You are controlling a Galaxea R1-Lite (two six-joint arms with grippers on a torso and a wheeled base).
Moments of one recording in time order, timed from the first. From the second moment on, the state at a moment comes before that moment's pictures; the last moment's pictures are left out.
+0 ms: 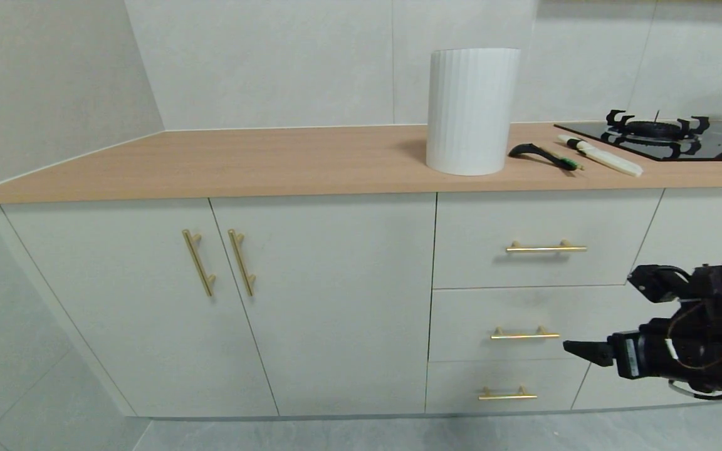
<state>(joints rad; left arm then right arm) 0.00 0.00 0.00 0.00 0.02 0.00 0.11 1.66 -0.49 -0.50 0.18 0.03</state>
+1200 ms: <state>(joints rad) 0.00 0.00 0.00 0.00 0.02 0.00 0.14 2.42 -0.89 -0.92 -0.12 0.03</state>
